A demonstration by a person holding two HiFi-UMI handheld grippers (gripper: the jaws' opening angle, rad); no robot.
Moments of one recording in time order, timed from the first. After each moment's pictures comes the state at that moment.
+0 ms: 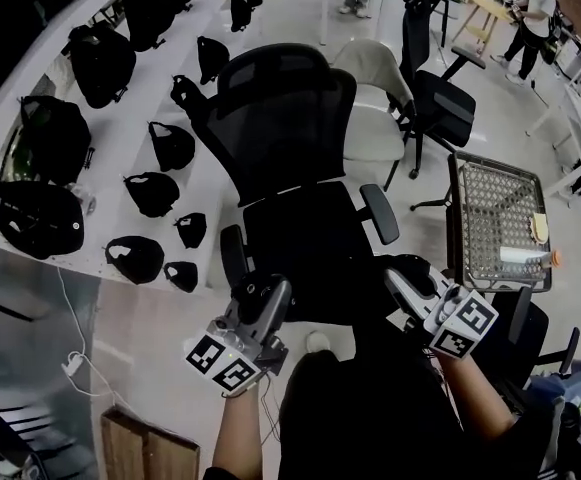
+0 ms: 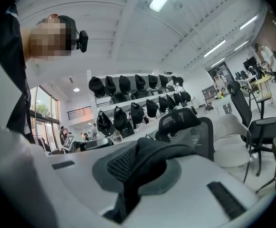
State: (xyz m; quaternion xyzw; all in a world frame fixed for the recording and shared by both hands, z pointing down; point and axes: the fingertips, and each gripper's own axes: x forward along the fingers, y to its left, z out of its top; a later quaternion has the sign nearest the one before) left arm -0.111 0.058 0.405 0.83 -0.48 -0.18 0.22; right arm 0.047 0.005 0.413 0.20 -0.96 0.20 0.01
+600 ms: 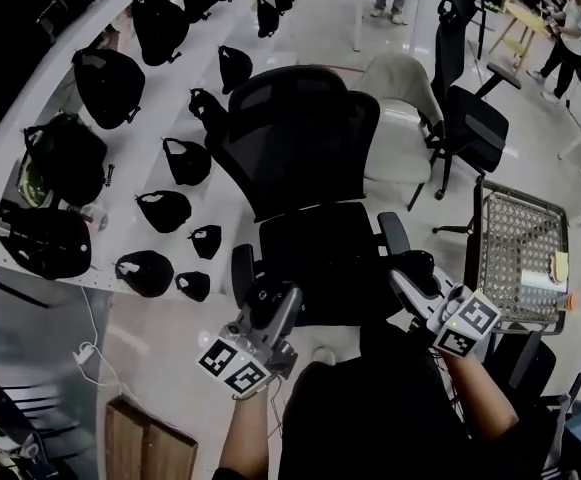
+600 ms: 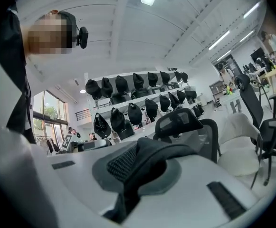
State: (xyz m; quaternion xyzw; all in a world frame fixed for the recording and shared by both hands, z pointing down) left arm -0.098 -0.032 0.415 0.81 -0.52 -0.16 0.22; right arm 0.043 -0.108 0.424 0.14 -0.97 0.20 0.01
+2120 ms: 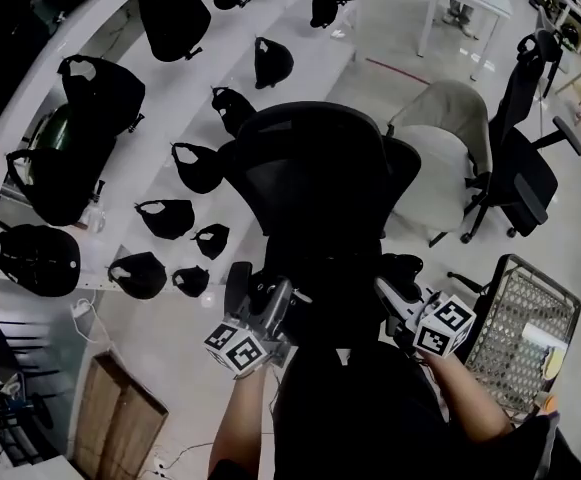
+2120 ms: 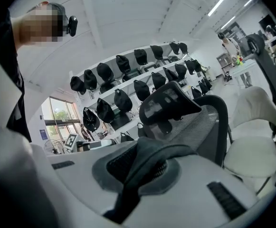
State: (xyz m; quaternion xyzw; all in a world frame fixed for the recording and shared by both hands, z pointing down) left arm -0.169 -0.204 0.523 0.68 -0.65 -0.17 0.30; right arm -0.026 -0.303 0.525 0.03 -0.96 0.28 0.09
